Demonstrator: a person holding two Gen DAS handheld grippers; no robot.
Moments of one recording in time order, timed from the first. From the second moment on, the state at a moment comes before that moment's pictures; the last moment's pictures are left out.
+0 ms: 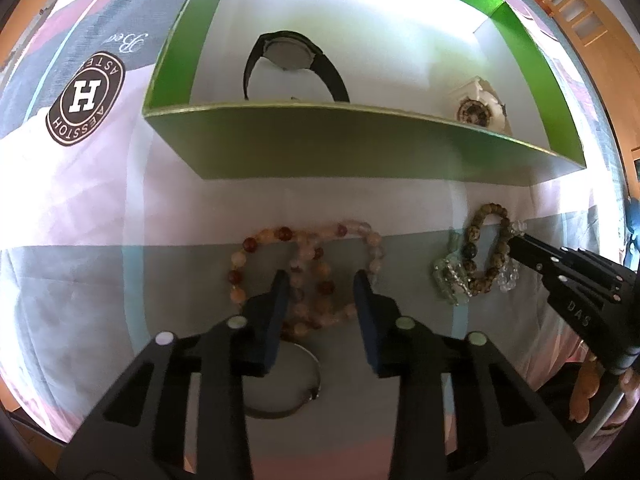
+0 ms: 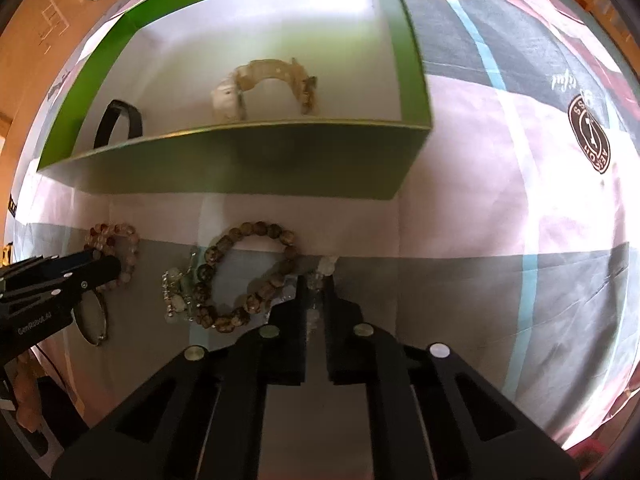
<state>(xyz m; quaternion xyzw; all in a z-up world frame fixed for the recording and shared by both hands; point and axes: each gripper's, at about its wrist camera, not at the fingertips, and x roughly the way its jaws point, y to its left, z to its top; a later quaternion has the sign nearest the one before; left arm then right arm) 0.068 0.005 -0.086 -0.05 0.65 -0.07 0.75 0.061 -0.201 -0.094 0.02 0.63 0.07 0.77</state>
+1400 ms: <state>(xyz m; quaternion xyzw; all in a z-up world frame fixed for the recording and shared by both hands) 0.067 0.012 -0.076 -0.07 0.64 -0.07 0.77 0.072 -0.201 -0.068 0.03 0.60 0.07 0.80</state>
